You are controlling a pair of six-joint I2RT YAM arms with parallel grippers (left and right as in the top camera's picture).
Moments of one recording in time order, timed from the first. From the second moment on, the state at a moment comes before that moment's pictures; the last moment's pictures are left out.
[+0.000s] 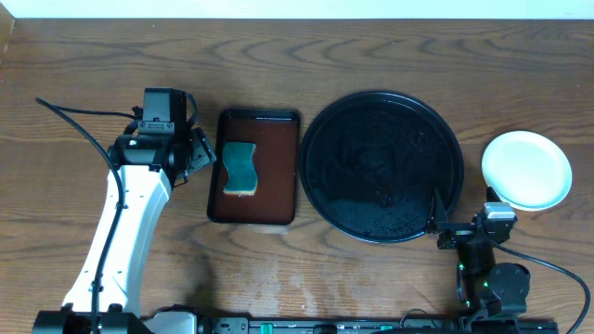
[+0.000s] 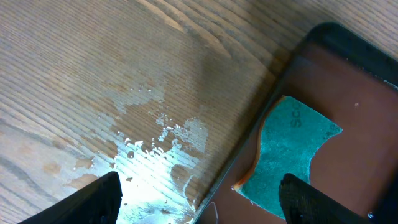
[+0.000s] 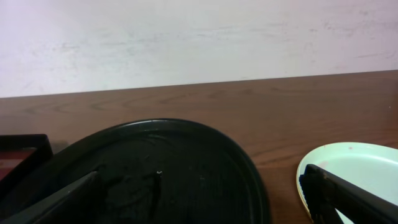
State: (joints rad) left arm -0.03 1.41 1.12 -0.89 -0.17 -0.48; right arm 0.05 0.01 0.01 -0.07 -0.01 0.09
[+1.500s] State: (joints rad) left arm -0.03 1.41 1.12 -0.89 -0.17 -0.48; right arm 0.05 0.01 0.01 -0.07 -0.01 0.09
